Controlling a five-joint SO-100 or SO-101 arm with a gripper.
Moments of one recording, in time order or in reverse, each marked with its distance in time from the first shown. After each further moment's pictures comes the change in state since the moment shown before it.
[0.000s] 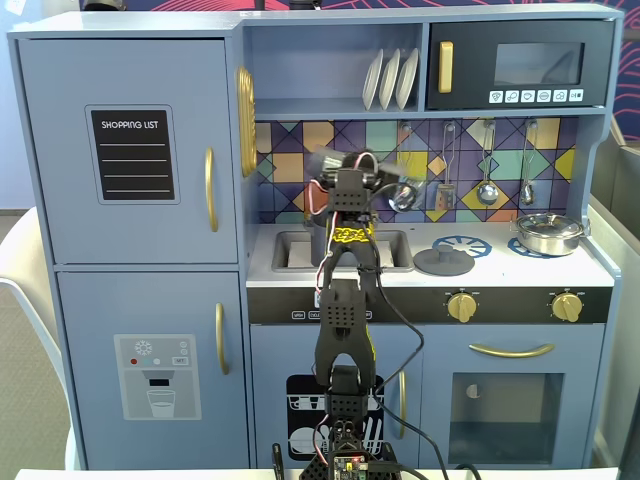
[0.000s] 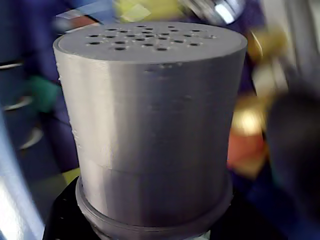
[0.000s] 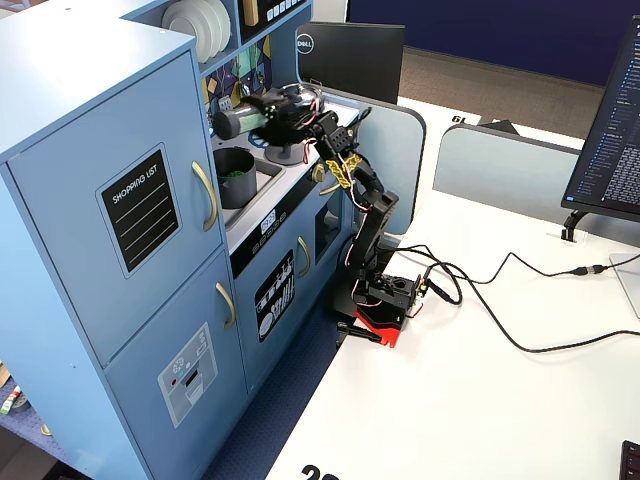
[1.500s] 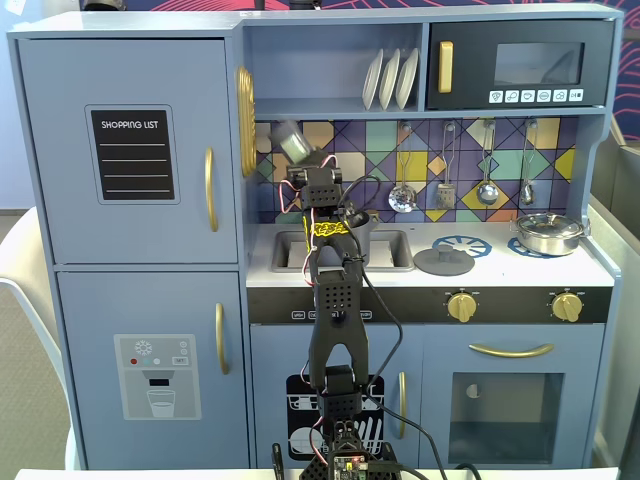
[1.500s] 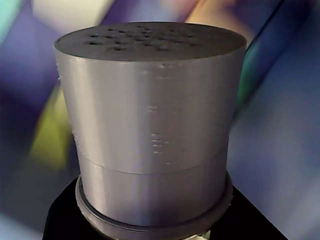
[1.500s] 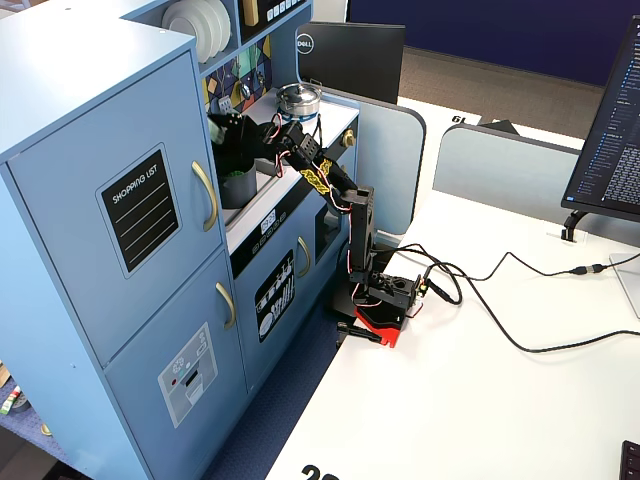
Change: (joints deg) arm -13.5 -15.0 -12.9 -4.0 36.8
